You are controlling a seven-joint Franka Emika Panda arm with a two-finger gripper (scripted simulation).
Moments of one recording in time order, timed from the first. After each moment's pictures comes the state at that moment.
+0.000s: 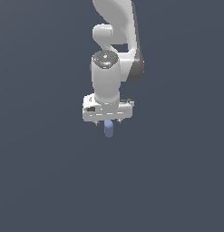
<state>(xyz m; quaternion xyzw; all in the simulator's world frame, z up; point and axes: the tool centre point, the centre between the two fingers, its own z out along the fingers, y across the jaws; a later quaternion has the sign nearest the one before) -0.005 -0.015 0.173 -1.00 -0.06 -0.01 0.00</state>
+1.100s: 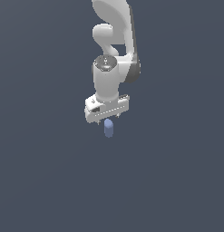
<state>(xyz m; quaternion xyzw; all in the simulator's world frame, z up) -0.043 -0.017 0.146 -0.98 -0.20 0.00 0.00</state>
